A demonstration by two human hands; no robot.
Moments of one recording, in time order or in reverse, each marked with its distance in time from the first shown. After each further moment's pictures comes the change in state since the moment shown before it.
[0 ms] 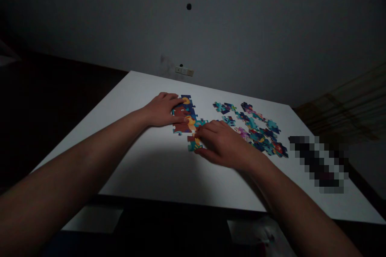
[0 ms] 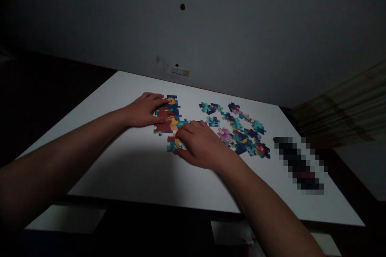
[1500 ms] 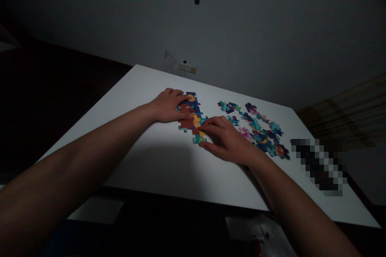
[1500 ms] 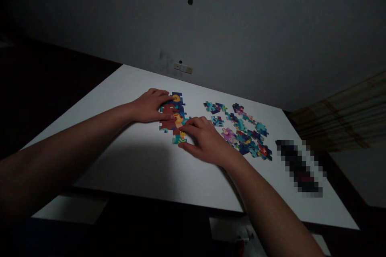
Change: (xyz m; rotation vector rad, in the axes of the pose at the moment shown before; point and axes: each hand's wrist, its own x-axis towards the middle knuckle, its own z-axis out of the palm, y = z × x) left_hand 0.001 0.003 0.001 -0.034 0.000 -0.017; right_hand -0.001 0.016 0.017 0.137 0.099 0.036
